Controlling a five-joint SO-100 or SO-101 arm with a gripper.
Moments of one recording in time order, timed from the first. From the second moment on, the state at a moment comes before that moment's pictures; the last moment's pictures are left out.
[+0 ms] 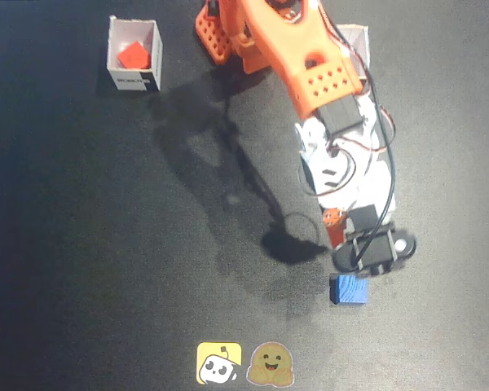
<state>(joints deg) -27.8 91.9 105.6 45.4 104.5</state>
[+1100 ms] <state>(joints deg) -26.8 66.0 78.6 51.8 108.8</state>
